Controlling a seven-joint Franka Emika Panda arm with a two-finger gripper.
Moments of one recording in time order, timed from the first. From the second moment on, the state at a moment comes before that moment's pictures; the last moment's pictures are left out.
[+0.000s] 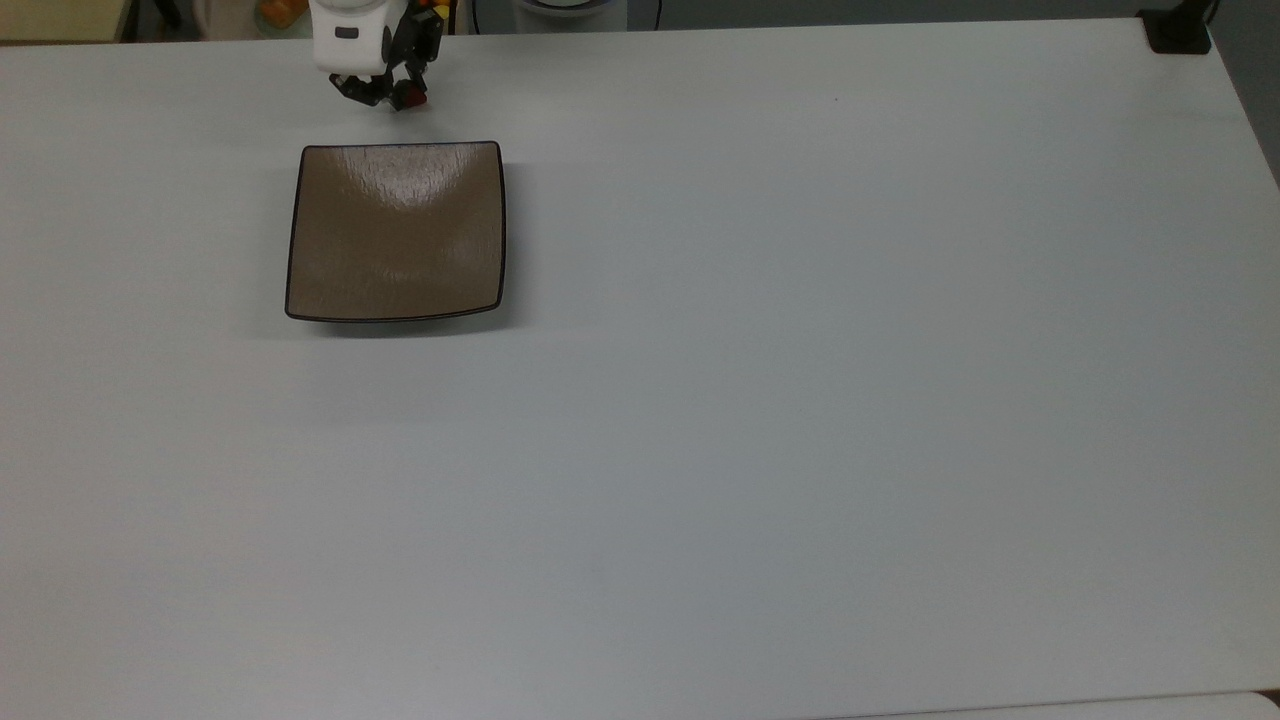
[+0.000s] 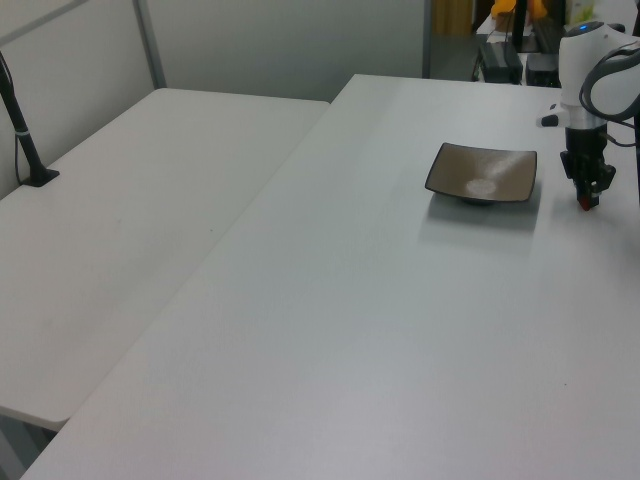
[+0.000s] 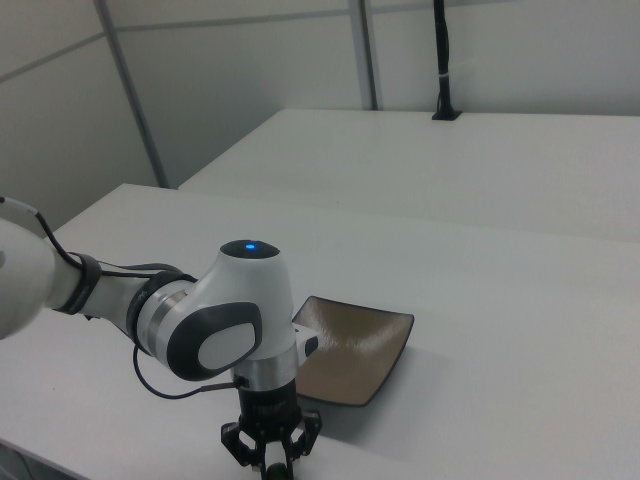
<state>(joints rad) -0.03 -0.16 -0.28 -2.56 -0.16 2.23 -1.02</state>
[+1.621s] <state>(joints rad) 0.03 -0.07 -0.24 -1.73 -0.02 1.49 -0.91</state>
